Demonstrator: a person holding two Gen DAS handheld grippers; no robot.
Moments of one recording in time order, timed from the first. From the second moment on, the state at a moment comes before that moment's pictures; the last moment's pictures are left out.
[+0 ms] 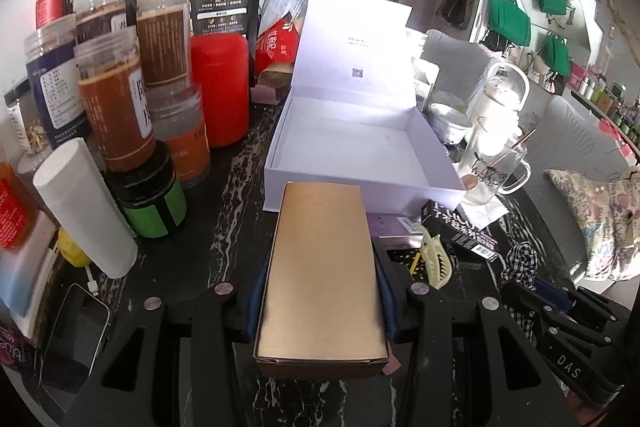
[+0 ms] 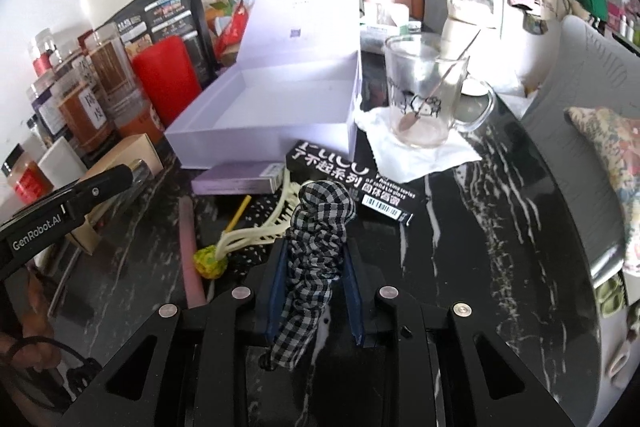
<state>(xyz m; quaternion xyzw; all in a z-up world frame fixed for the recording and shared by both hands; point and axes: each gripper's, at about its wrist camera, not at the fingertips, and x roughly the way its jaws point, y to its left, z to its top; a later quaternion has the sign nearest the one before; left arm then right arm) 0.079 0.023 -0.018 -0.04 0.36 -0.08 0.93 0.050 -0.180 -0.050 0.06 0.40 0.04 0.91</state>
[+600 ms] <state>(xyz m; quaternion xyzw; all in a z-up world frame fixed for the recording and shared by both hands) 0.123 0.014 0.035 -0.03 0.33 -0.11 0.94 0.078 -0.170 -0.001 0.05 0.38 0.05 0.92</state>
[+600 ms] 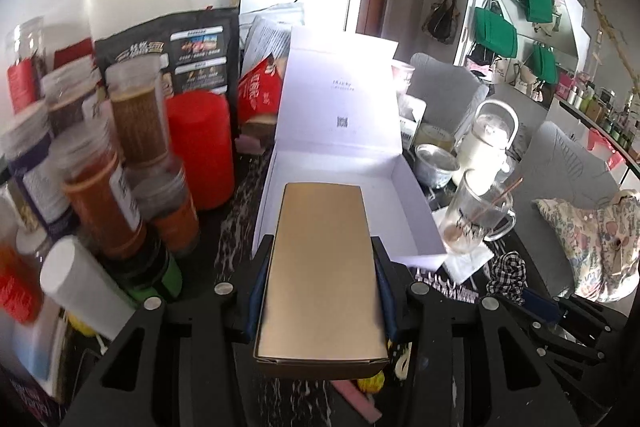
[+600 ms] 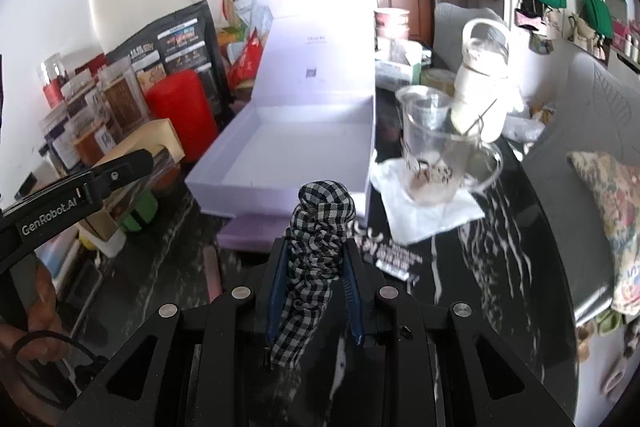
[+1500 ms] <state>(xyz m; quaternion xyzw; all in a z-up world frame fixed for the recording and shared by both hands) 0.216 -0.008 0.066 -0.01 0.31 -0.14 0.94 0.176 -0.174 0.044 0.05 0.35 0.04 0.94</state>
